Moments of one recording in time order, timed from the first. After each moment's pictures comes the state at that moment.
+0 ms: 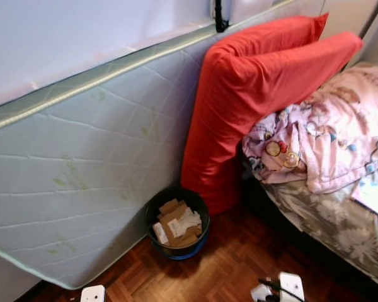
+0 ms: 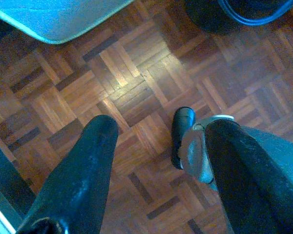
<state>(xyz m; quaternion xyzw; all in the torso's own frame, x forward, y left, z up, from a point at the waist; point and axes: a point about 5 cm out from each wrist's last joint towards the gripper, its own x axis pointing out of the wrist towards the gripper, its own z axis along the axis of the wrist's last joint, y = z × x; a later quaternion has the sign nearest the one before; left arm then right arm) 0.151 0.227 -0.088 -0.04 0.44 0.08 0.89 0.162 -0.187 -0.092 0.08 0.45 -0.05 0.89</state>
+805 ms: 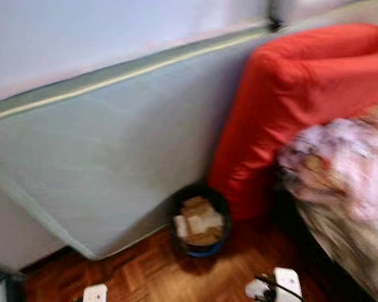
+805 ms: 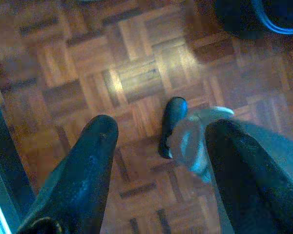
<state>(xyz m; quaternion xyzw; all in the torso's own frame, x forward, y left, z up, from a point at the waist) 0.151 0.220 -0.089 -0.06 0.44 0.08 0.89 0.170 -0.186 -0.089 0.06 0.44 -0.04 0.89</state>
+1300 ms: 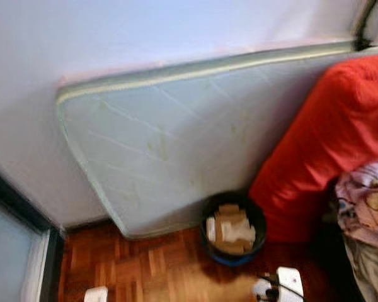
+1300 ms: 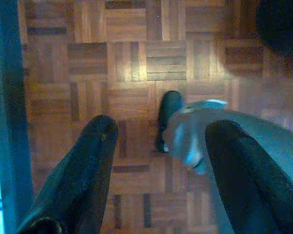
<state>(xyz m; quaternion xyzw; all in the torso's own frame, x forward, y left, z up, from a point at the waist) 0.149 0.221 -0.090 -0.06 0.44 0.09 0.89 0.176 -0.183 -0.086 0.06 0.44 -0.04 0.90</state>
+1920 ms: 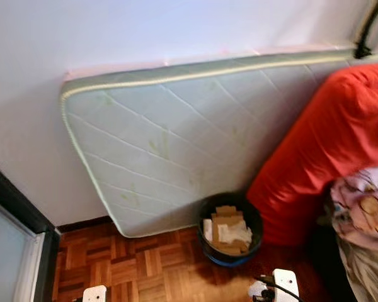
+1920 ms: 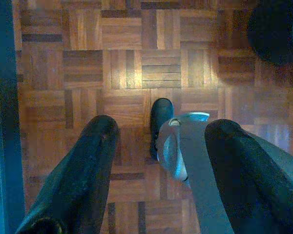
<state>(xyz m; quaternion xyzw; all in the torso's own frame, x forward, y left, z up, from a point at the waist) 0.152 0.221 -0.089 -0.06 0.43 0.09 0.90 0.172 -0.180 -0.089 0.06 0.44 -0.04 0.89</state>
